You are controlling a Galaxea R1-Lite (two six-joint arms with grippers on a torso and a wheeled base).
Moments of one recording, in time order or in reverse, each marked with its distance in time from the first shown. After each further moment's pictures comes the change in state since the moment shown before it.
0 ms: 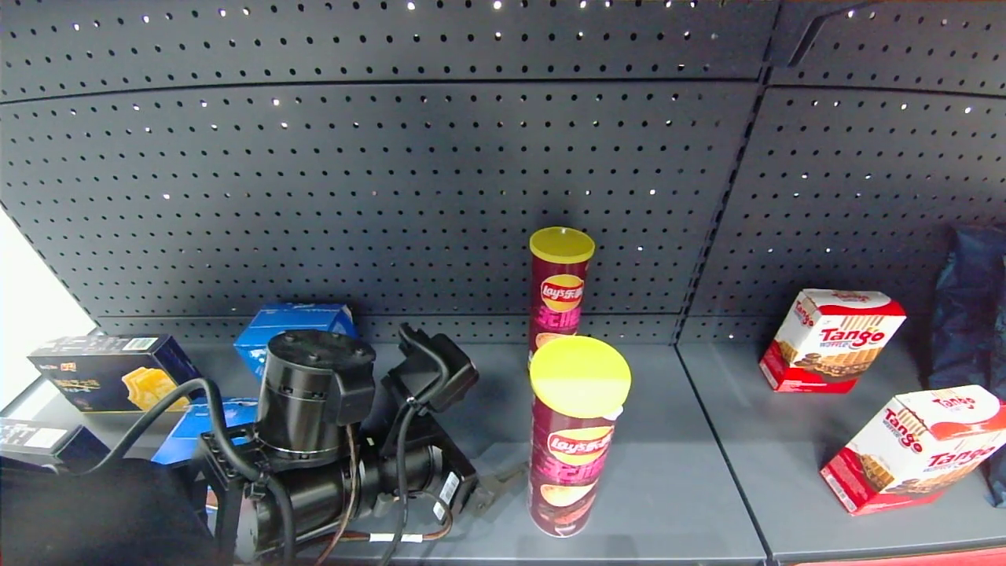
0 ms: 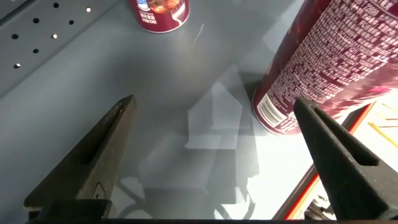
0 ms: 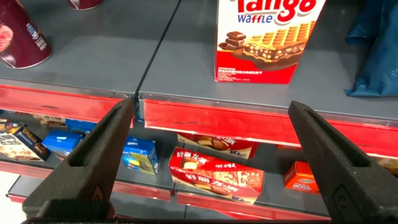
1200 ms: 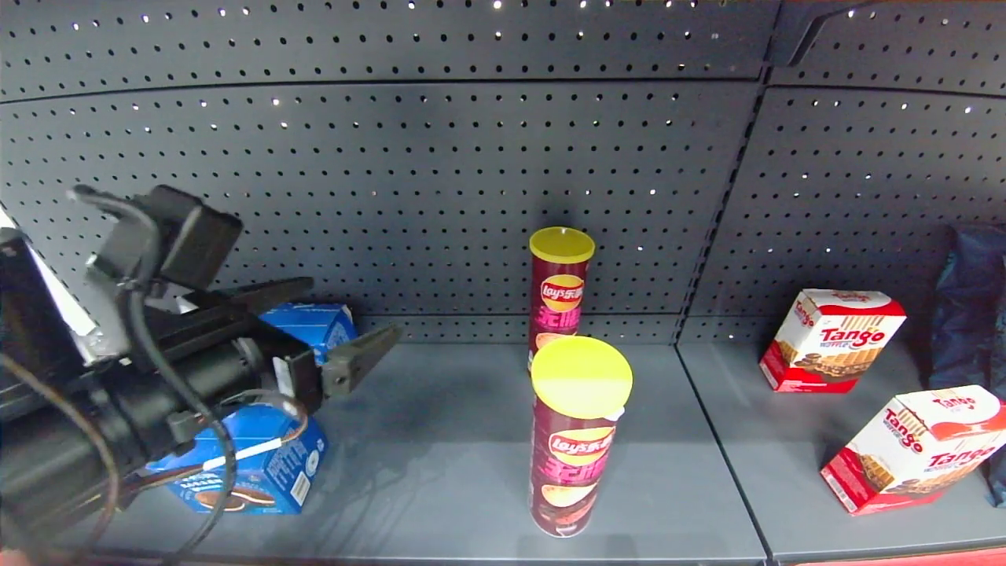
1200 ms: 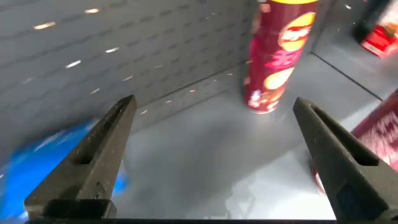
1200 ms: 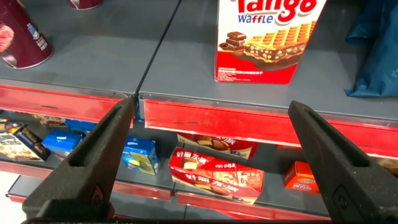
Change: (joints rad) left arm 0.193 -0.402 0.030 0.010 0.118 -0.083; right arm 0.000 0.000 0.000 0.000 0.000 -0.001
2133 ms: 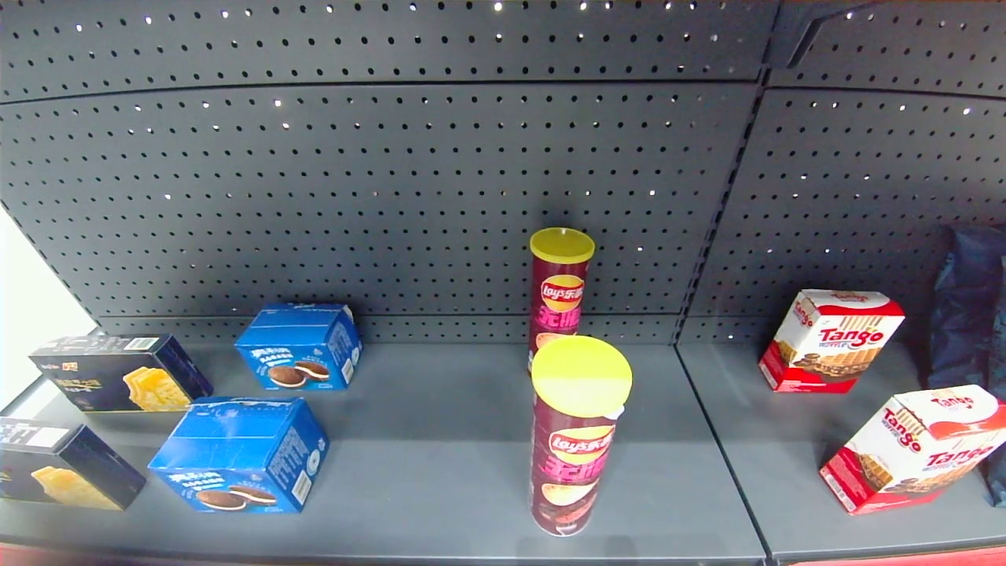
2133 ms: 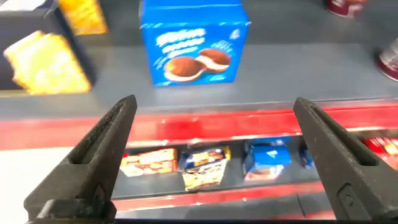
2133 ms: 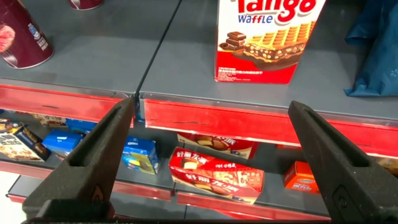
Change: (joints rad) left arm 0.485 -1.113 0.563 0.569 -0.123 -0.123; right arm 0.000 0.000 0.000 0.000 0.000 0.000
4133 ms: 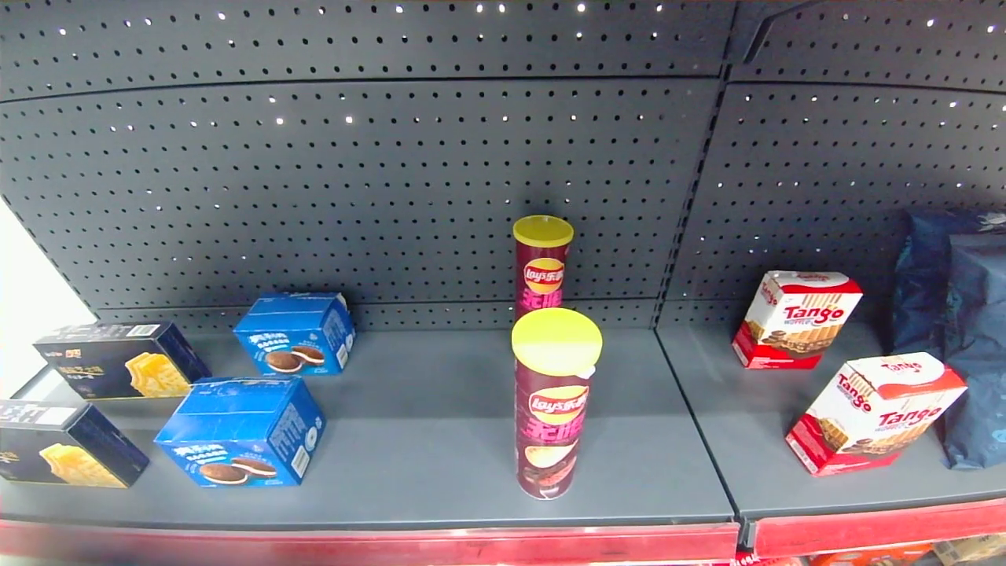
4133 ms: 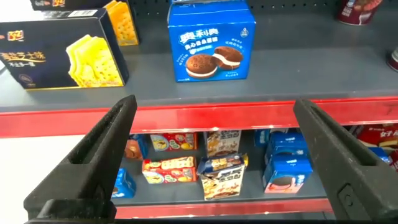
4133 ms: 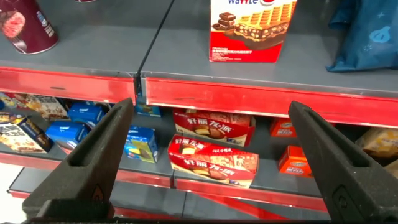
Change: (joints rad) left arm -0.027 -0.191 0.010 0.070 0.101 0.062; right arm 0.000 0.000 0.000 0.000 0.000 0.001
